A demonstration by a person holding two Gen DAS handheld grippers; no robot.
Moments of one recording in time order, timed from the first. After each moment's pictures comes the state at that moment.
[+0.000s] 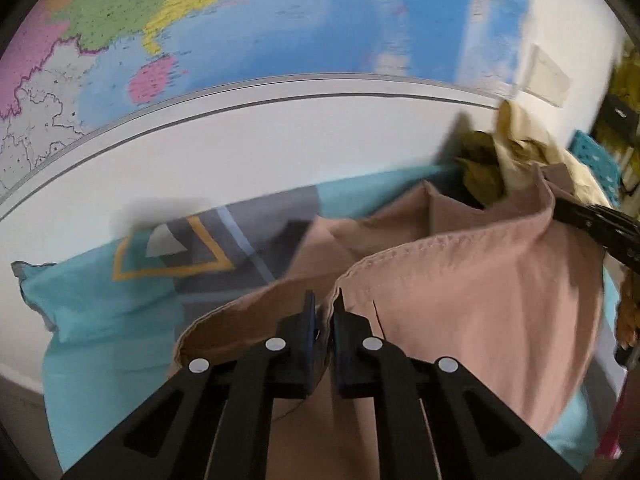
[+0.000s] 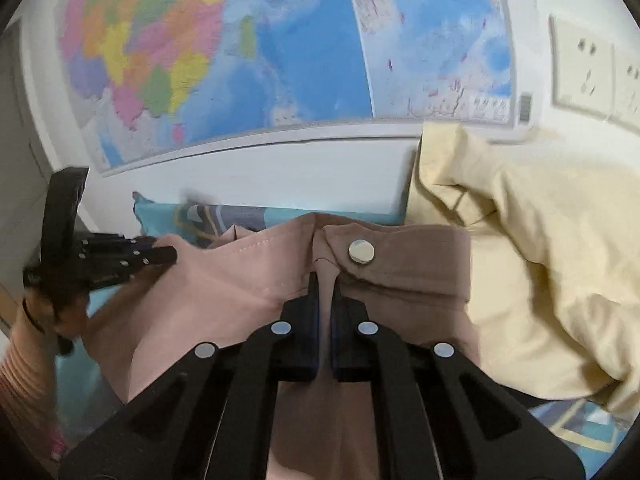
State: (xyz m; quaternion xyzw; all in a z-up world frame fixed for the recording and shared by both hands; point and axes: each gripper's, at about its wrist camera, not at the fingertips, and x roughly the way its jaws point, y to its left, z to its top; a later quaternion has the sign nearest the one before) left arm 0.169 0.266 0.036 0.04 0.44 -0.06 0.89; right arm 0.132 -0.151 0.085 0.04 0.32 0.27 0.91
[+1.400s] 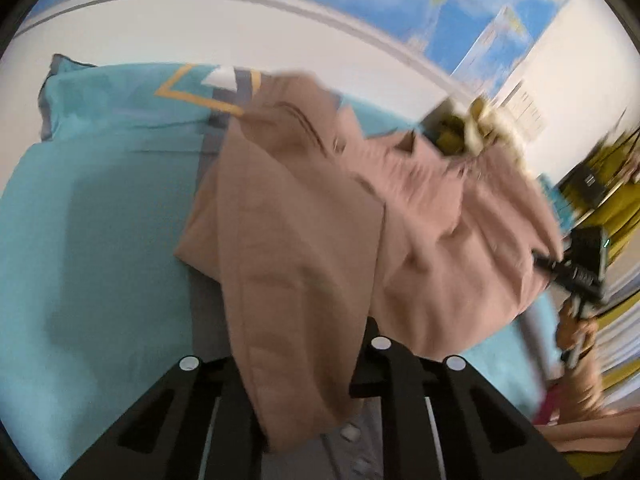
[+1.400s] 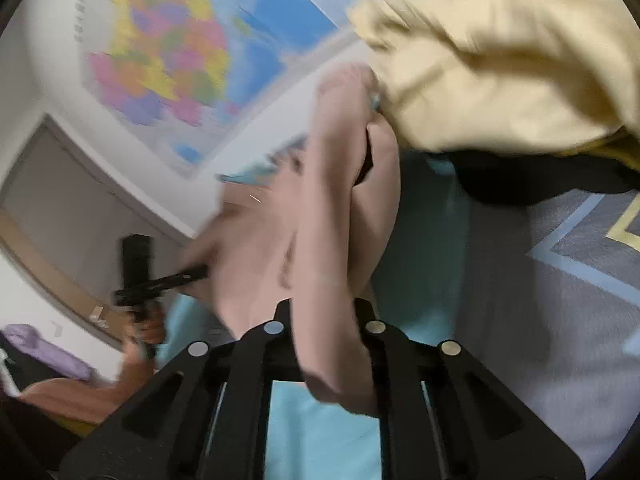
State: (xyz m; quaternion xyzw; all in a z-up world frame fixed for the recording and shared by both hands) left arm 0.011 0.327 0.009 -0.17 0.45 -0.11 0.87; right arm 0.026 -0.253 0.032 0.21 0.38 0.42 0.80
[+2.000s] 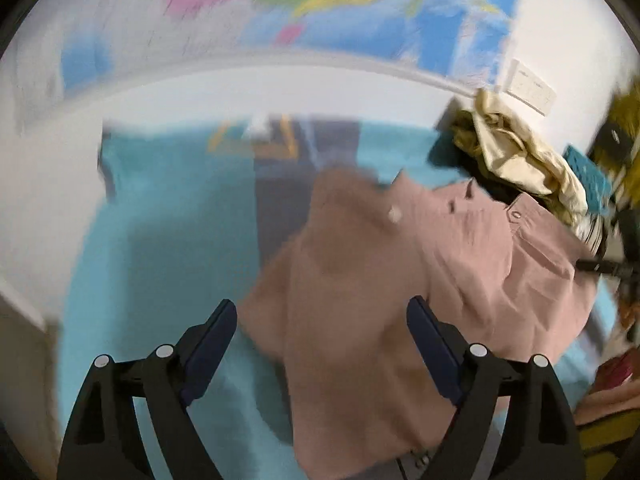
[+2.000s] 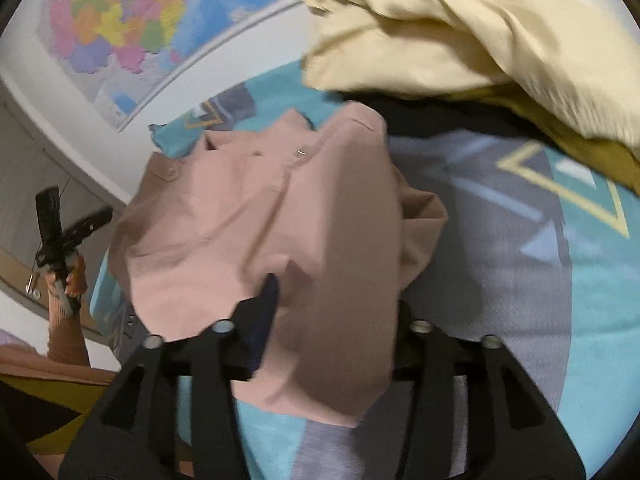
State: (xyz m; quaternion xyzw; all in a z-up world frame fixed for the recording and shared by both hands) left arm -0.022 0.295 0.042 0.00 0.41 -0.04 0.91; right arm -0.015 -0.260 0.022 0.09 0.45 0.30 0.83
